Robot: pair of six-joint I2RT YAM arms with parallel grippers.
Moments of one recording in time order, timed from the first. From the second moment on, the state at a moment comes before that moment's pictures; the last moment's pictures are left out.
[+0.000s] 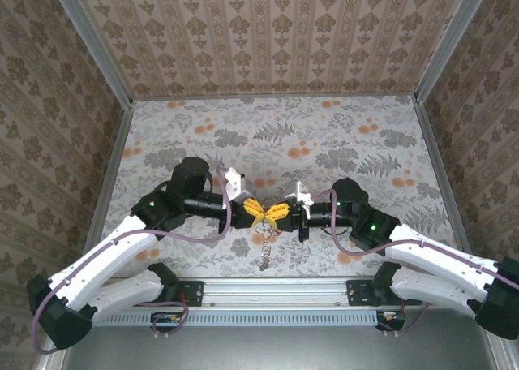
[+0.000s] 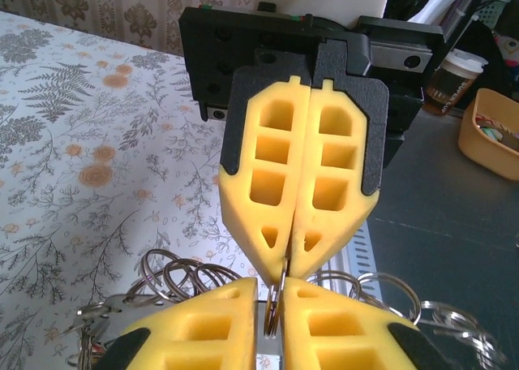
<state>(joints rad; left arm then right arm) -0.78 0.94 0.87 -0.45 0.84 0.14 0.85 0.93 0.62 0.15 -0.58 0.05</state>
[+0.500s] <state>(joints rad) -0.78 0.92 0.87 -0.45 0.85 0.15 0.86 0.87 0.61 0.15 -0.49 0.08</state>
